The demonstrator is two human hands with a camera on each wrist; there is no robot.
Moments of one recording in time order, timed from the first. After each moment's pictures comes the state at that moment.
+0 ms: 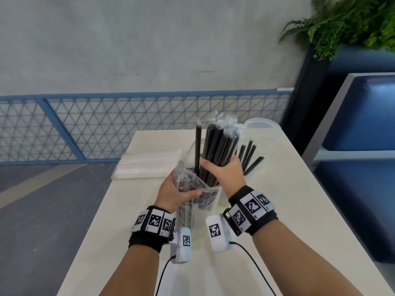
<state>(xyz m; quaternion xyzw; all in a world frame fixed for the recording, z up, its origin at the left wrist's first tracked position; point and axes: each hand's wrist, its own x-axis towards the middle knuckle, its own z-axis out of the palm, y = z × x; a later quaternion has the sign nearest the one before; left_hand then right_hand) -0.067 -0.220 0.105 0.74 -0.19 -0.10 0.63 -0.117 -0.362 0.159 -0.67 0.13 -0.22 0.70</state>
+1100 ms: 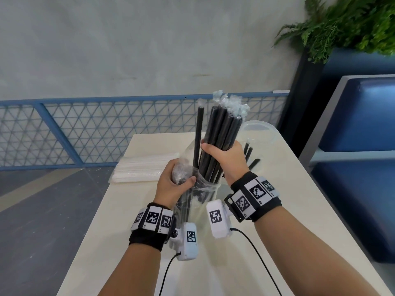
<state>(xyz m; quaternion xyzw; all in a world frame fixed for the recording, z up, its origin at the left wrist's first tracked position) -0.064 -0.230 0.126 0.70 -0.18 -0.06 0.69 -0.101 -0.376 0.187 -0.63 0.13 -0.24 0.73</state>
